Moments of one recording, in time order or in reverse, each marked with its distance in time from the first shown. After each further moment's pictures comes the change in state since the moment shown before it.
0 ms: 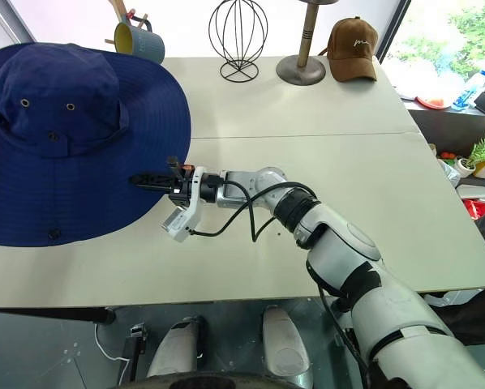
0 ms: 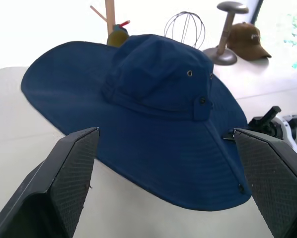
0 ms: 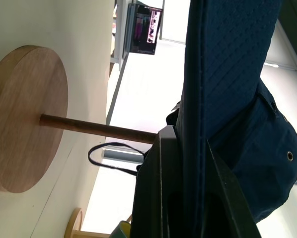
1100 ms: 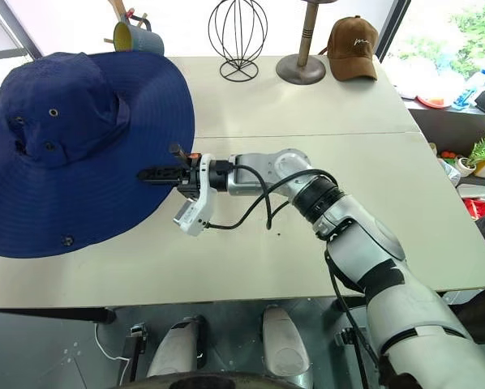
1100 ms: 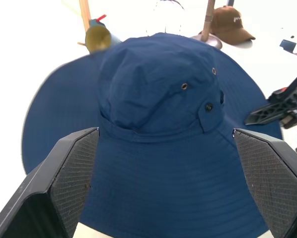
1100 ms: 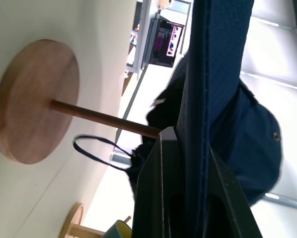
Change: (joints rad) left arm -0.229 0.065 -0.307 0.106 0.213 -0.165 -0.154; right arm -0.014 -0.106 -0.079 -0.130 0.044 -0.107 0.218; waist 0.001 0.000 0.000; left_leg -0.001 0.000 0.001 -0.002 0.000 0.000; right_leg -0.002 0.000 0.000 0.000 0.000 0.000
